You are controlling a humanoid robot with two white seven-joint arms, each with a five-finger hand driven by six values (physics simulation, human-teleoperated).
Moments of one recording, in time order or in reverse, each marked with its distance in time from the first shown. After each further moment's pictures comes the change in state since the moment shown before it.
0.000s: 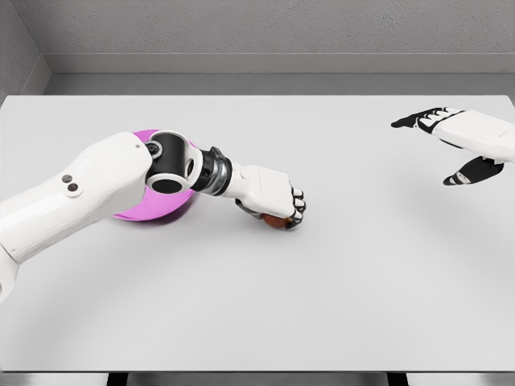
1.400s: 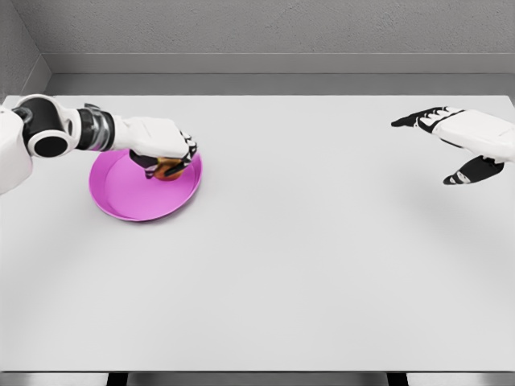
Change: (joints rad) left arm 0.011 0.274 0.167 0.137 0.100 -0.010 -0.042; right arm -0.002 0.000 0.000 0.000 0.000 0.000 0.000
